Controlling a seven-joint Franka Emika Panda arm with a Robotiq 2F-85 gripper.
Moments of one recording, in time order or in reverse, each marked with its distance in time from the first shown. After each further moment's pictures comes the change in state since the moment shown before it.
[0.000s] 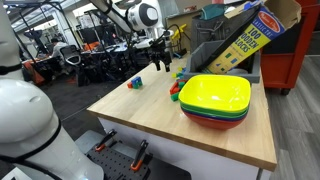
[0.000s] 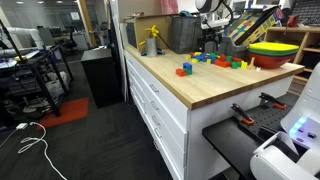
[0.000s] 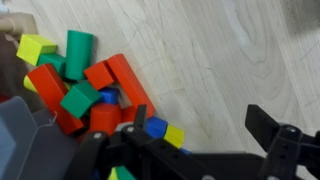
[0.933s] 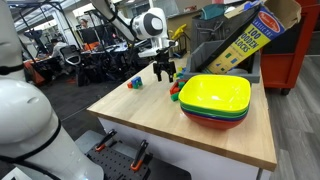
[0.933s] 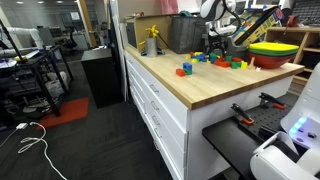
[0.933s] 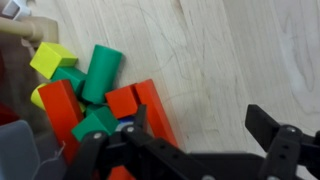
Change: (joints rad) arm -0.024 0.030 -0.022 -0.070 -0.016 0.001 -0.169
